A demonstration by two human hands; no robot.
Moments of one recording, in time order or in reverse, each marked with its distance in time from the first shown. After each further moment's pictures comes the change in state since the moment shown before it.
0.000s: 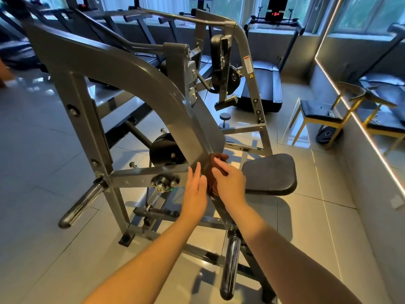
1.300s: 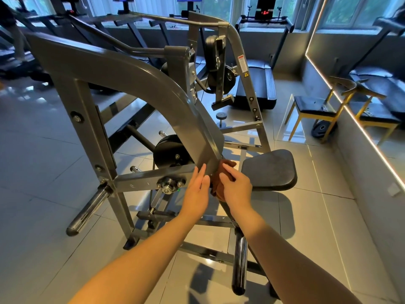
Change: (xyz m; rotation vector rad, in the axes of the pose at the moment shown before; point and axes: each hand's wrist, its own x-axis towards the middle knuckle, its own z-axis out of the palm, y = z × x) left_hand 0.007 -0.008 -0.029 0.104 -0.125 0.029; right_hand -0.021 0.006 0.011 0.109 0.109 0.092
